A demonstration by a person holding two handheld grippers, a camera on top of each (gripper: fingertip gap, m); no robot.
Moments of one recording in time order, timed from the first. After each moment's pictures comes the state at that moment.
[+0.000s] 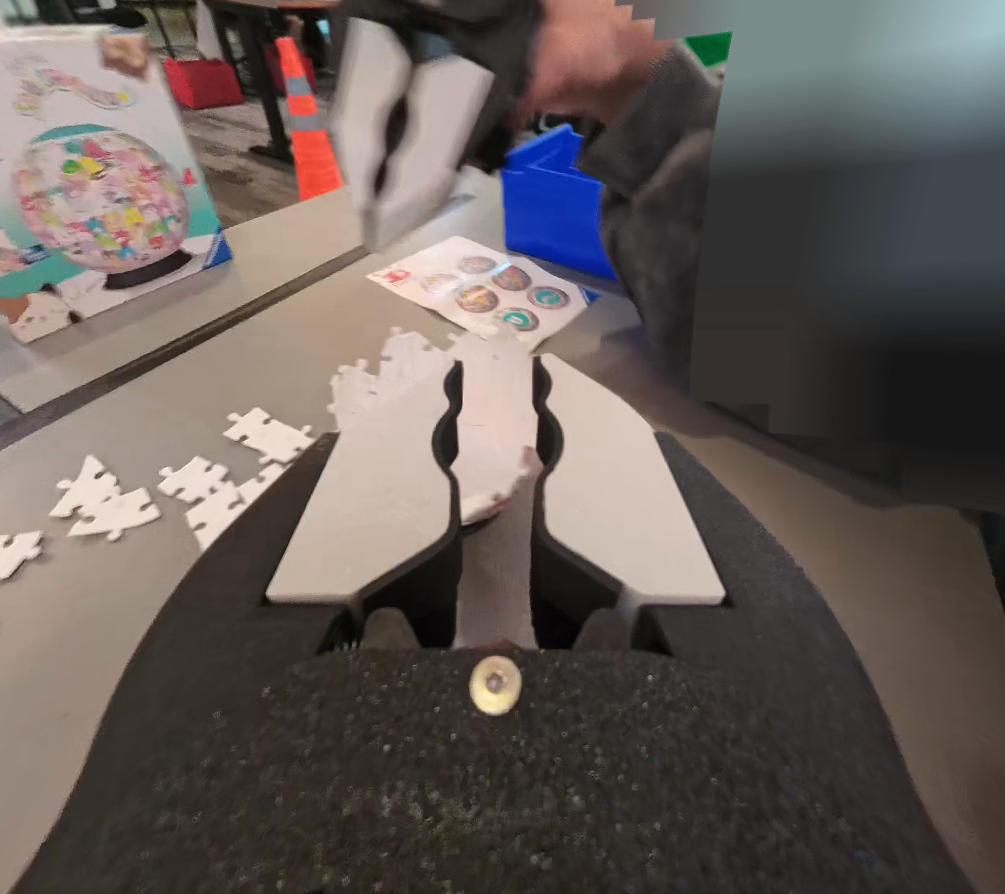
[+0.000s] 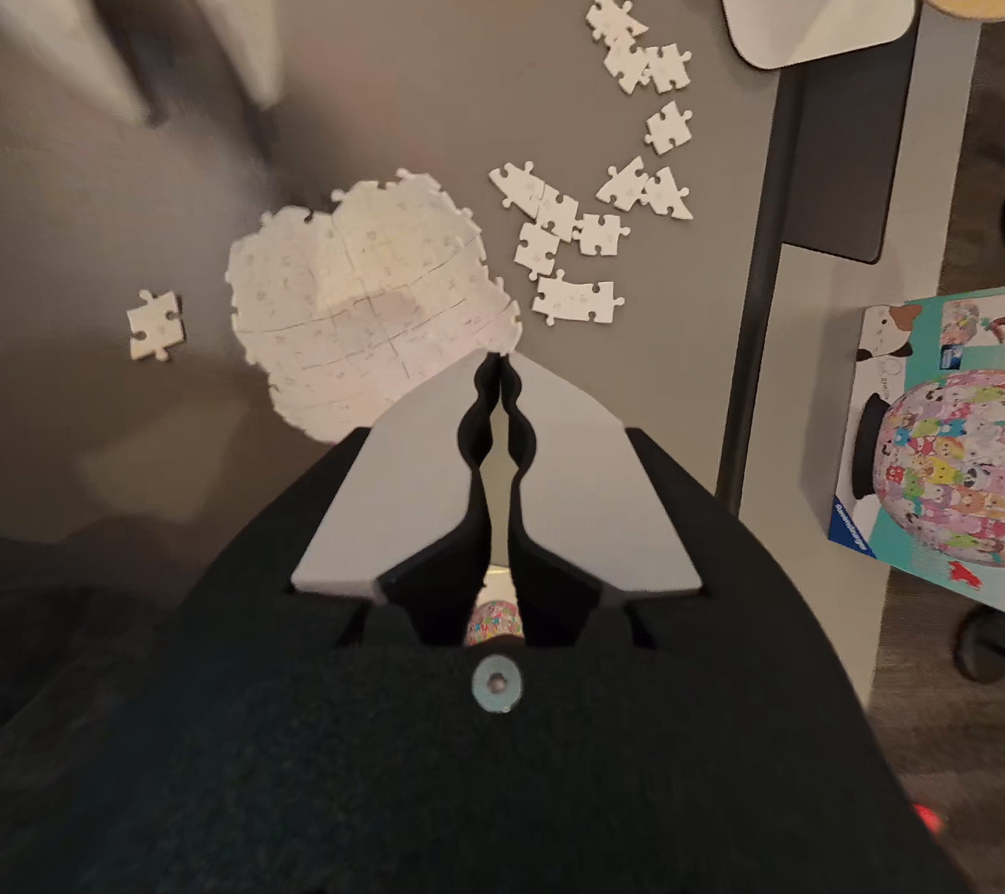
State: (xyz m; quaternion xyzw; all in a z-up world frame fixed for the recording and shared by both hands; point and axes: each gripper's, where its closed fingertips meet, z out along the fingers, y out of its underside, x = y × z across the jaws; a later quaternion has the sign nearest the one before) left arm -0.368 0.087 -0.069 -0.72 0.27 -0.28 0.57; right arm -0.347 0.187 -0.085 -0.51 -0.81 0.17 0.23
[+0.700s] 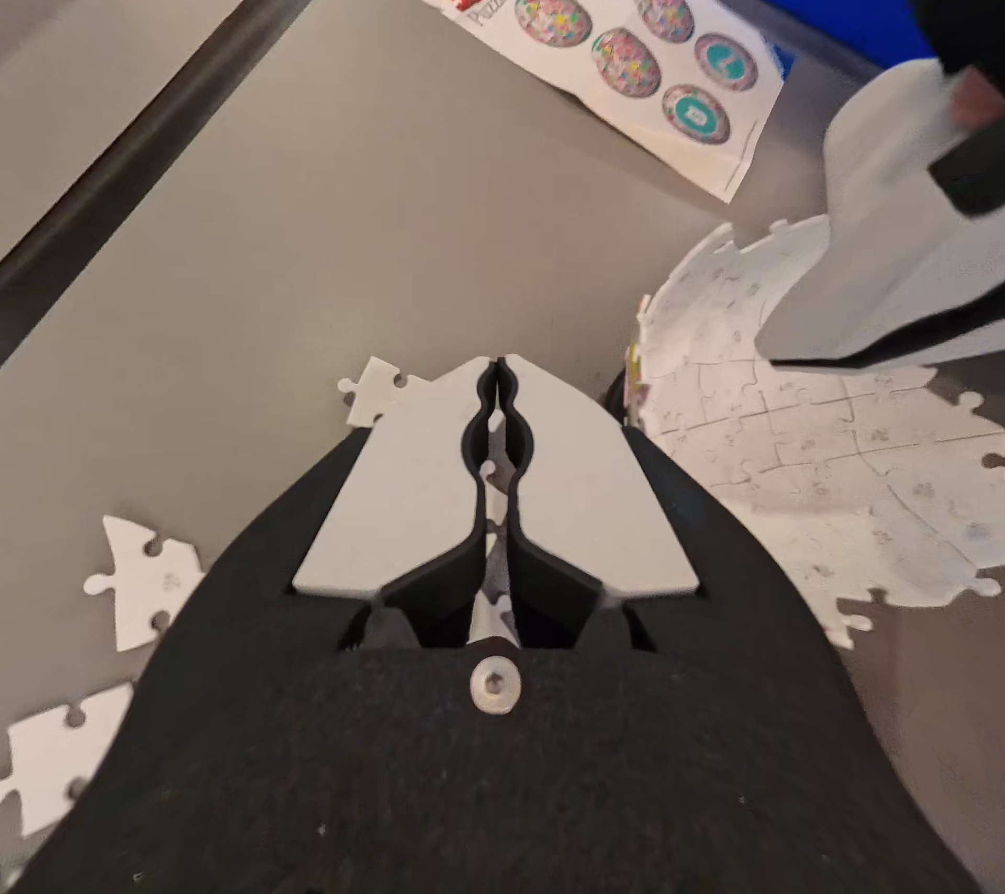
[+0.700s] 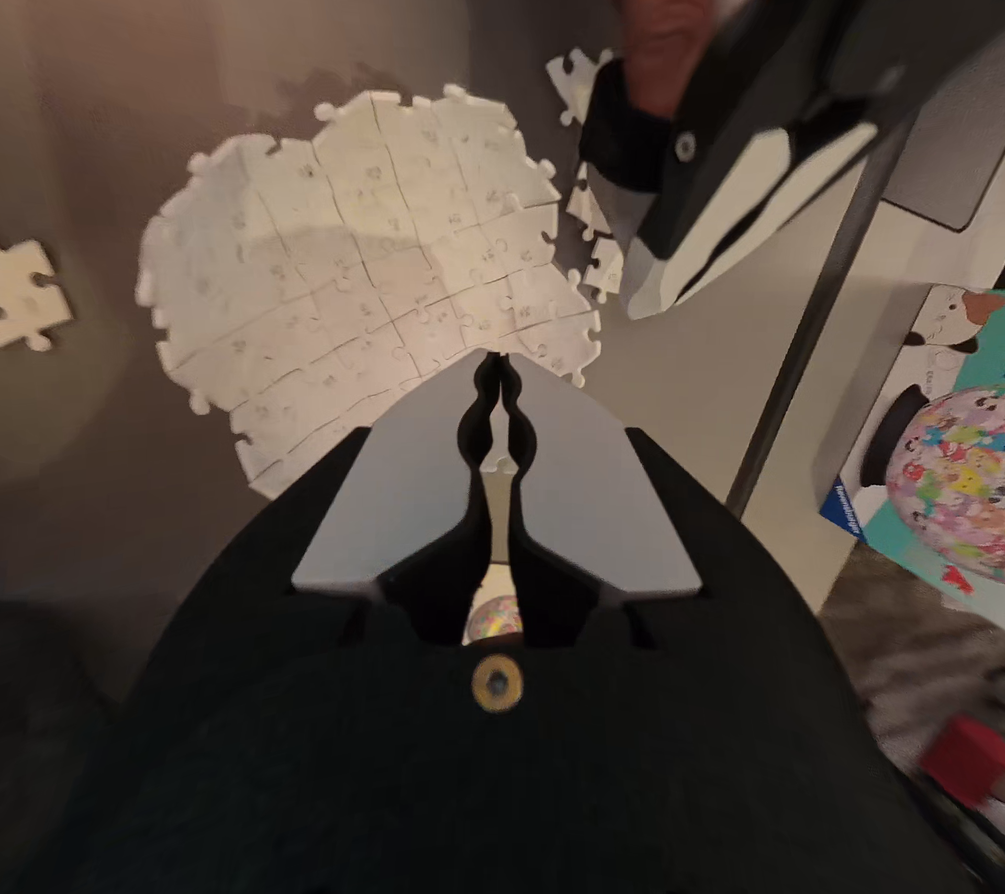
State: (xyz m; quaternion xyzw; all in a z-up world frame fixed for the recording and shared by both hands) left arm -0.389 0.230 -0.185 -0.83 0.37 -0.27 0.31; right arm -0.355 0.171 -0.155 -0.49 -0.85 0.02 0.19
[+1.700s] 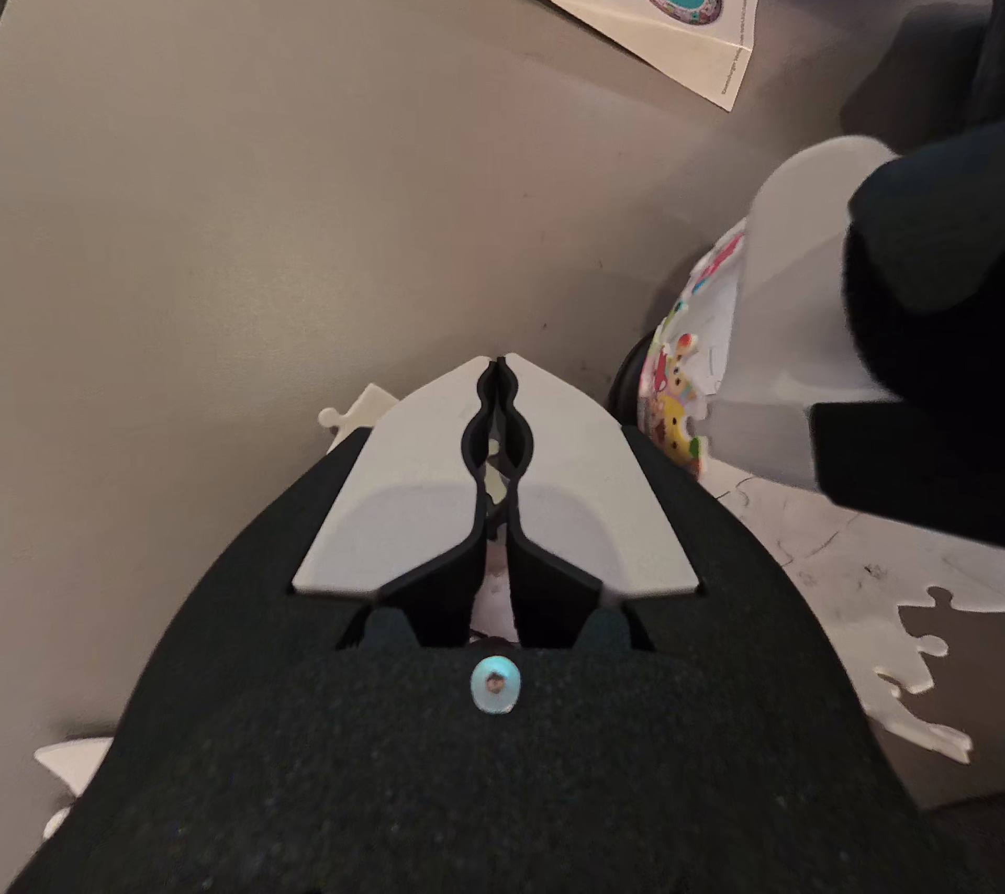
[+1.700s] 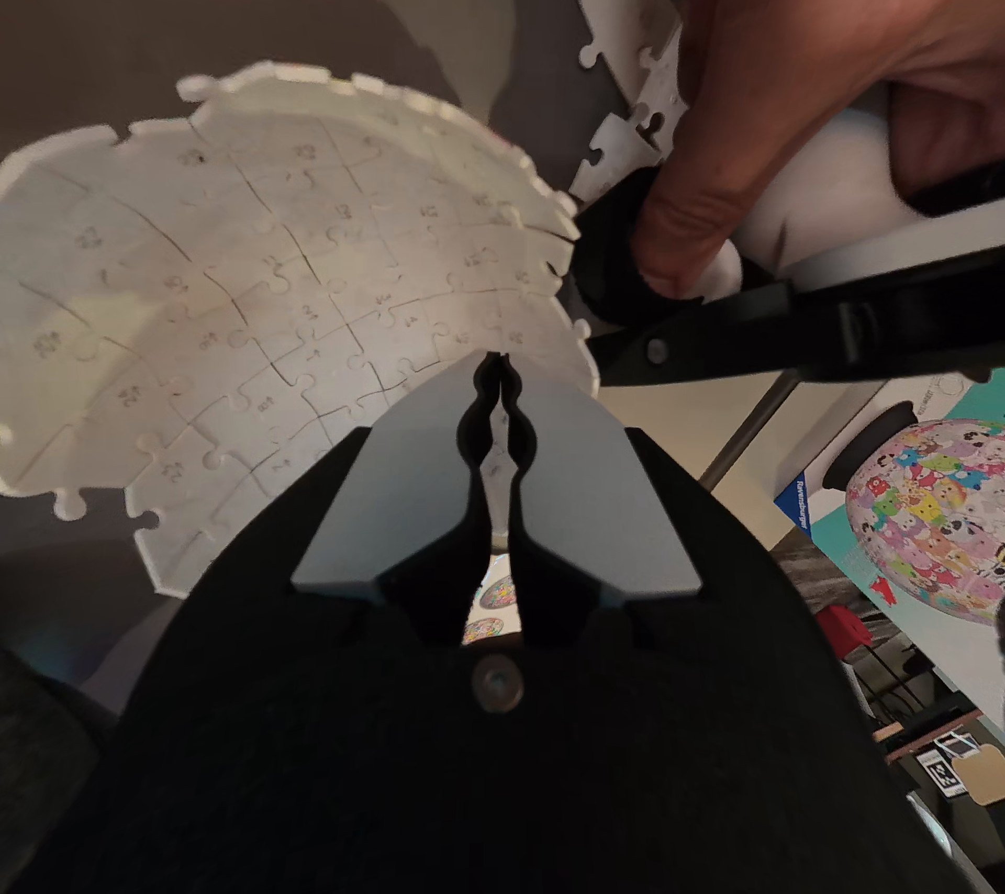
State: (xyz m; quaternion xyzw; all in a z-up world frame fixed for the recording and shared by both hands) left arm -0.365 0.233 -0.218 -0.81 0.47 -0.28 0.20; right arm -0.367 0.191 -0.188 -0.46 -0.87 -0.10 0.12
